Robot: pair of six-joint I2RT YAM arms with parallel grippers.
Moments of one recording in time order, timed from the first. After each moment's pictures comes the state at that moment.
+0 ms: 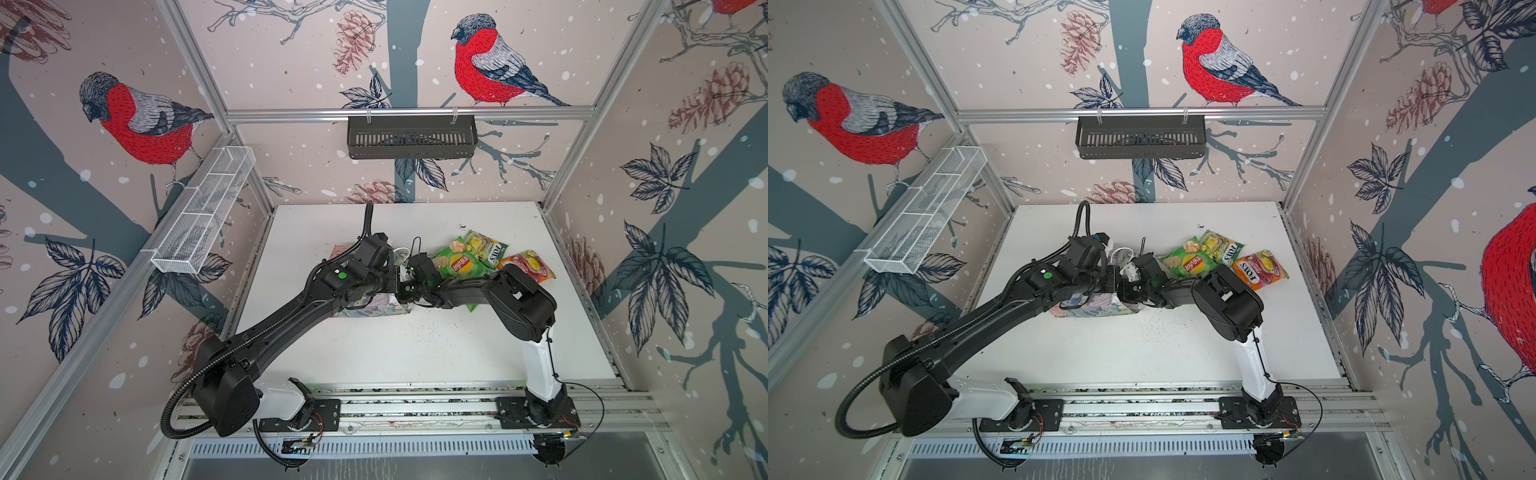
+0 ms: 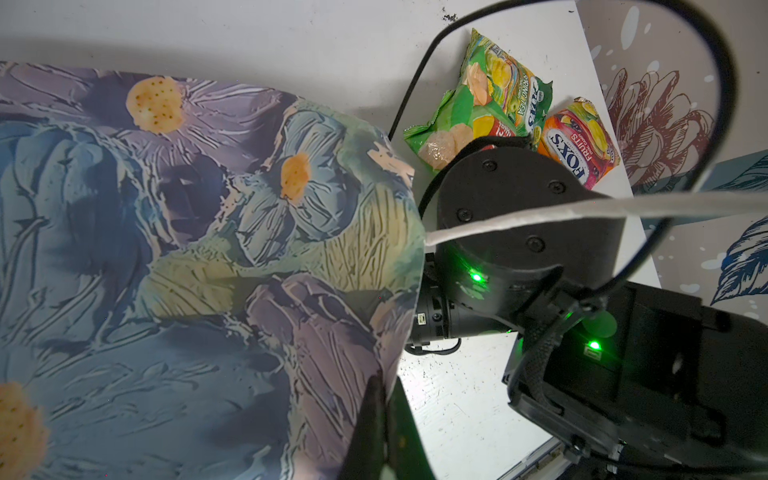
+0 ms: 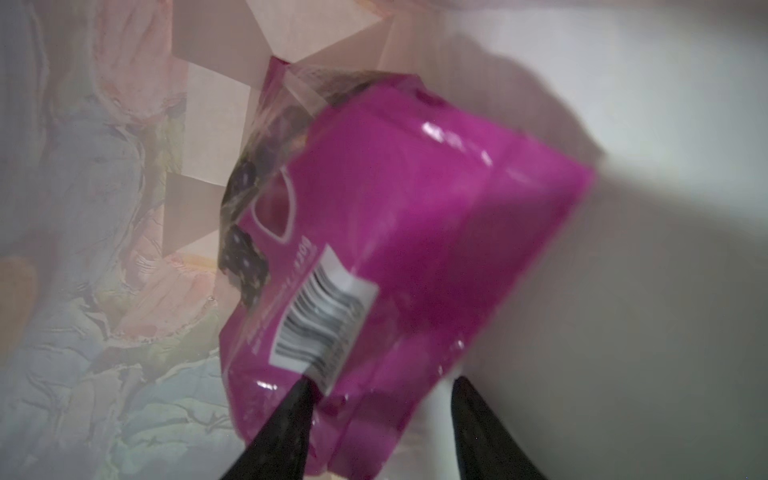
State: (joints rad) left arm -0.70 1.36 1.15 -0.61 0.05 -0.57; right arm 0.76 2.11 1.14 0.39 -0.66 0.79
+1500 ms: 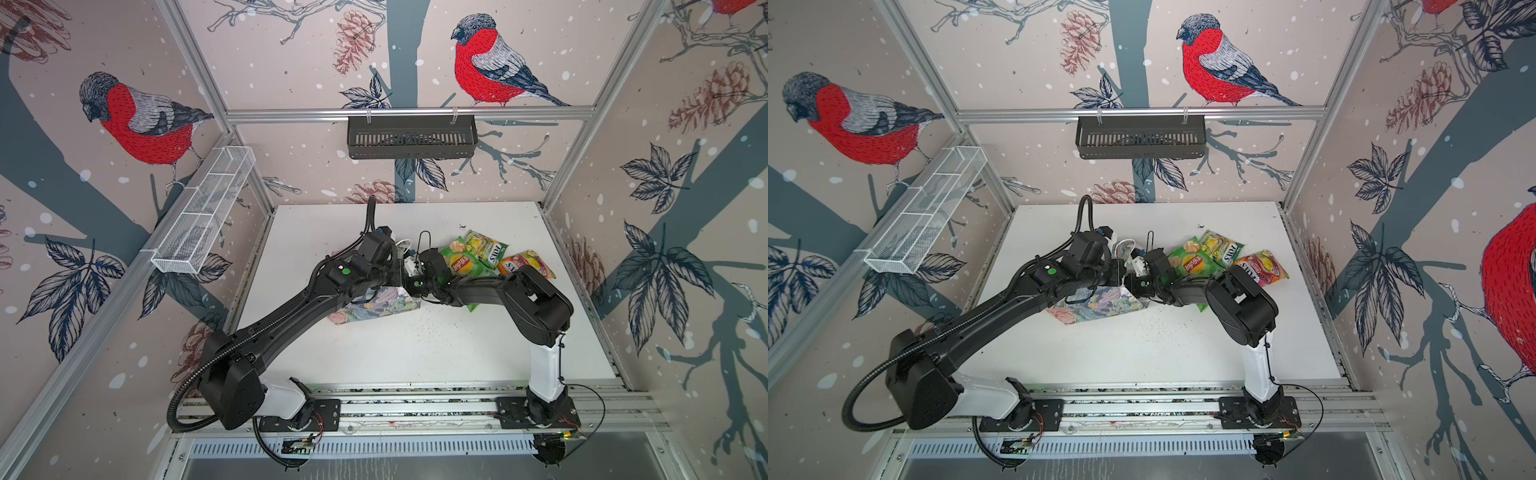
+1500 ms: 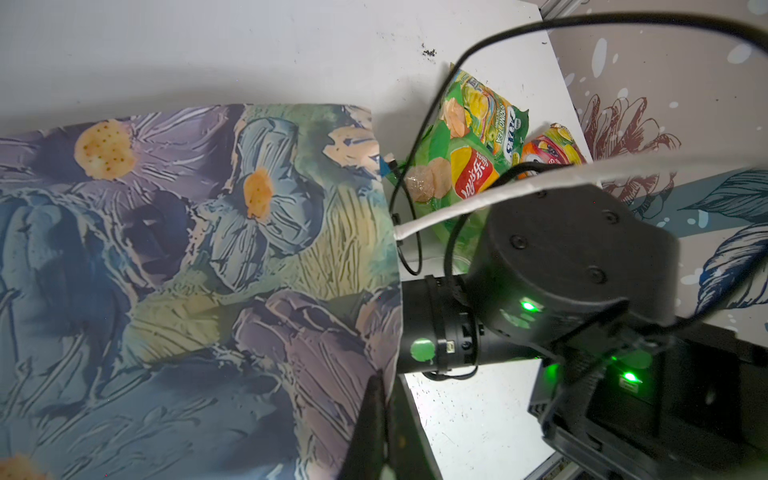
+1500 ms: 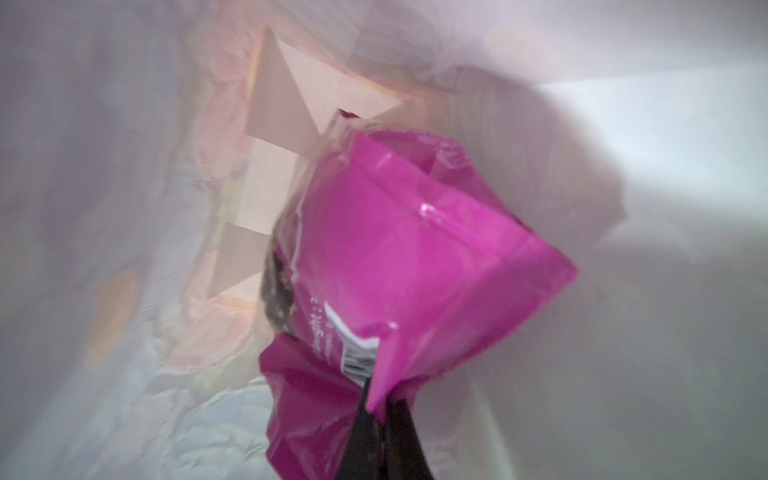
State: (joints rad) left arm -0.69 1.39 1.19 -0.55 0.02 -0.56; right arm 0.70 1.98 1.05 0.39 -0.67 0.75
